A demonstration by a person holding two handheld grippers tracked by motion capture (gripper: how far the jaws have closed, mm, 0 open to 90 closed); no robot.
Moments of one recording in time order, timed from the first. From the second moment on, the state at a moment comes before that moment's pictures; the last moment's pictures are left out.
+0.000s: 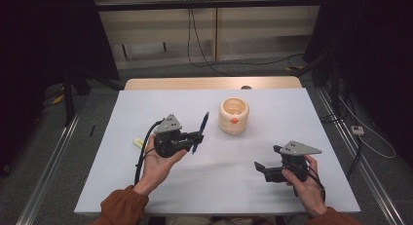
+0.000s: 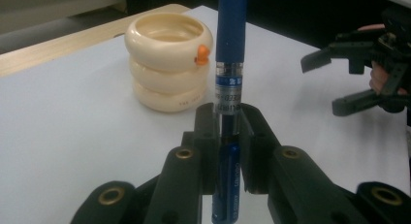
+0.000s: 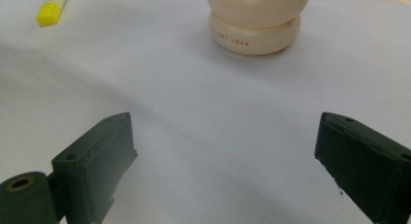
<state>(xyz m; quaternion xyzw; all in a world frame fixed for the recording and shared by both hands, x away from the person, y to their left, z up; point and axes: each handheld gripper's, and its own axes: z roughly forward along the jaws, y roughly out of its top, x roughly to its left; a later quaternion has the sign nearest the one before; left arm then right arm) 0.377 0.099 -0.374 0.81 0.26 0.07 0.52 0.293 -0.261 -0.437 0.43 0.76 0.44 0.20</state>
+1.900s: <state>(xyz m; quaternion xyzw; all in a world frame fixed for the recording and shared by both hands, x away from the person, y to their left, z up) 0.468 0.016 -0.339 0.79 0.27 0.09 0.54 0.295 -0.266 -0.449 0.43 0.77 0.44 0.18</state>
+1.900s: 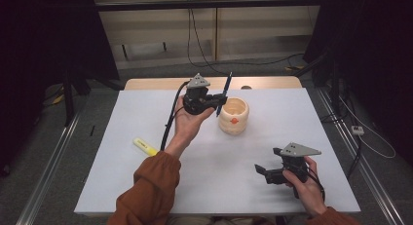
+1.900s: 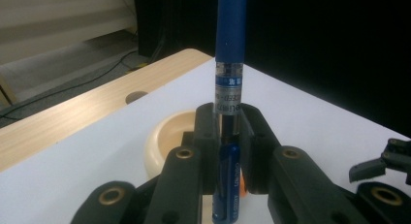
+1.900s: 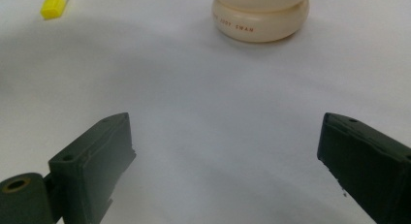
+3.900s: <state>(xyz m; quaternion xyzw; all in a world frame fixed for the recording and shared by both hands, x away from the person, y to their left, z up) 0.498 -0.018 -0.380 0.79 0.29 0.11 0.52 0.294 -0.266 -0.452 0.43 0.77 0.44 0.17</state>
